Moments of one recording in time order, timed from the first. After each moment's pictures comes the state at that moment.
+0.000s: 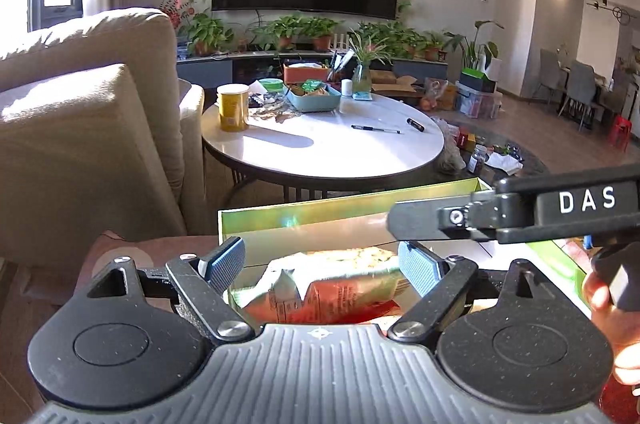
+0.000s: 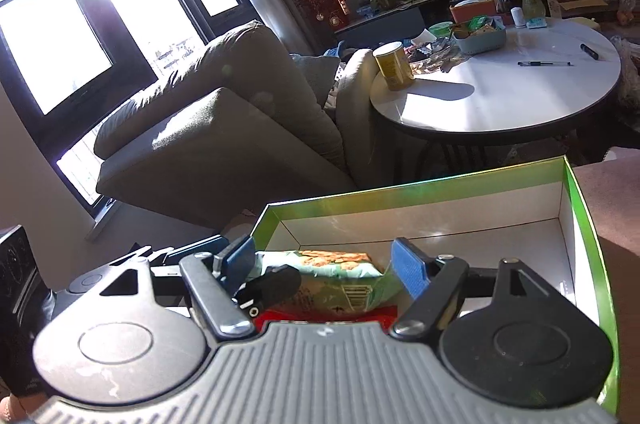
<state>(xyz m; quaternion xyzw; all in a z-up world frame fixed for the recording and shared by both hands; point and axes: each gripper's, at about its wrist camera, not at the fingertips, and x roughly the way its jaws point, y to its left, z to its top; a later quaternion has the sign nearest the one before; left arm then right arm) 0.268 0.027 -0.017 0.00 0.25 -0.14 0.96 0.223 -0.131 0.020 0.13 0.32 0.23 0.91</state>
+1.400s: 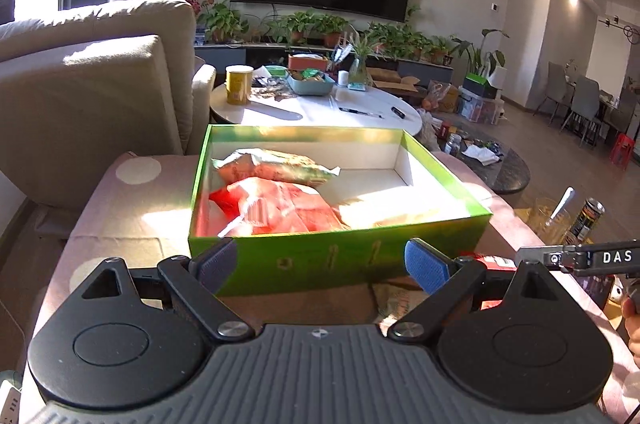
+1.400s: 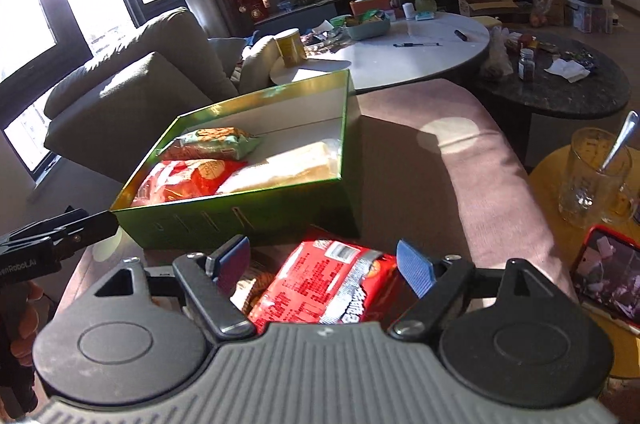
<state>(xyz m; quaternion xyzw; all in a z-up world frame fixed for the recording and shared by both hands) 0.115 -0.009 -0.017 -0.03 0.27 -0.12 0.96 0.079 -0.235 -0.001 0.09 0.35 0.10 0.93</state>
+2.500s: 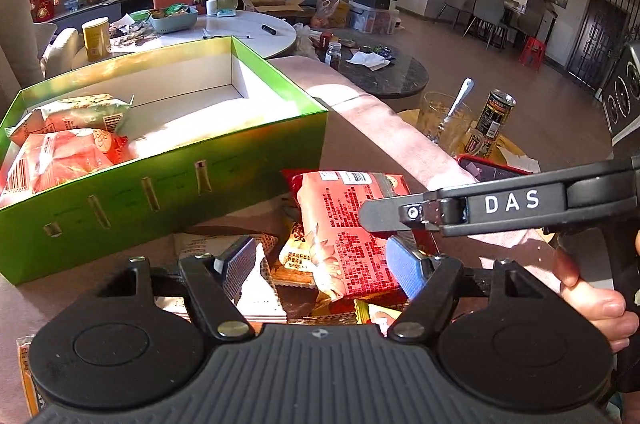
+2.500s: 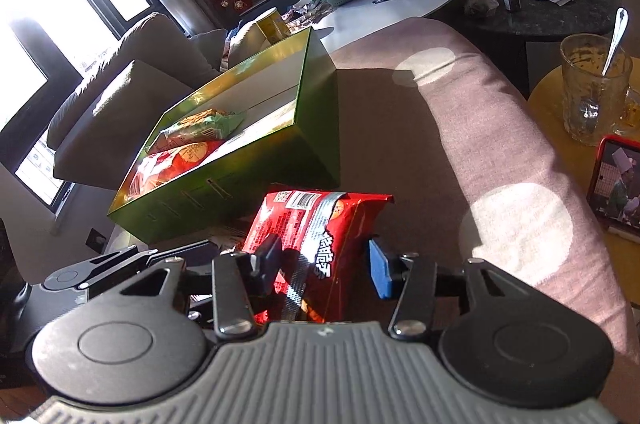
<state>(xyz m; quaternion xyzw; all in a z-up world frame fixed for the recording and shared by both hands) 0.127 -0.122 -0.057 0.04 0.35 -0.28 0.89 0.074 -0.261 -0.028 0.18 0.38 0.12 0.90</state>
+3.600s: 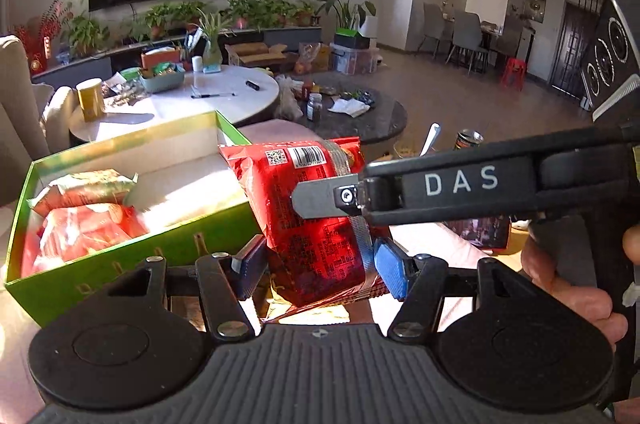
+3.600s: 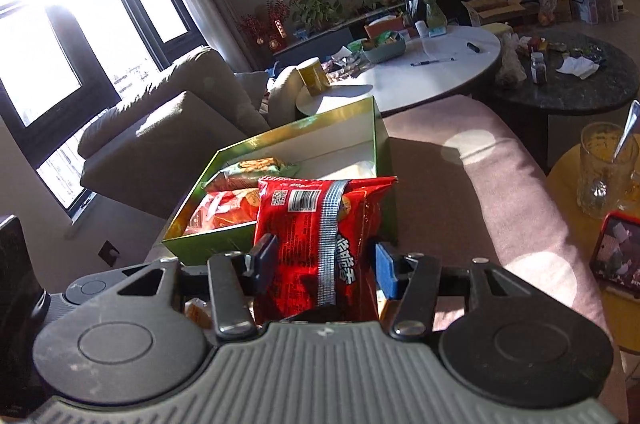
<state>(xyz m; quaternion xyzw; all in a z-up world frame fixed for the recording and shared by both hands) 0.100 -0.117 -0.005 0.05 0.28 -0.30 0.91 0.054 -0.232 0.032 0.14 0.30 0.15 0.93</state>
